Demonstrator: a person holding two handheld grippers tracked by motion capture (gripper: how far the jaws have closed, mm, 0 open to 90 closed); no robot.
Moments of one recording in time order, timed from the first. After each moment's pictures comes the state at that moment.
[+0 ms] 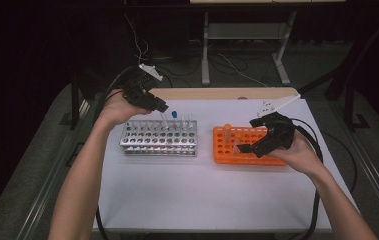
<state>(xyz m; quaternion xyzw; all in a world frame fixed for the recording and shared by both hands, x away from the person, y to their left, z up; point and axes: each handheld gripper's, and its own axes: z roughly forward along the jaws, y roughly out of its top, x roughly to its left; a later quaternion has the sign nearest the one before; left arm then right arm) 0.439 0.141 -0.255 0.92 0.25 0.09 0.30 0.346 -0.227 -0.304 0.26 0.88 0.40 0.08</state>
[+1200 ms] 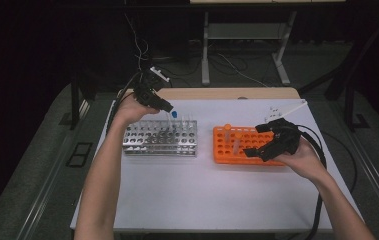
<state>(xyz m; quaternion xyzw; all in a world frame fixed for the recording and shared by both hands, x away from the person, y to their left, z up) 0.478 0.130 -0.301 0.91 0.30 0.07 0.29 0.343 -0.246 -0.324 0.28 0.87 0.40 0.07</state>
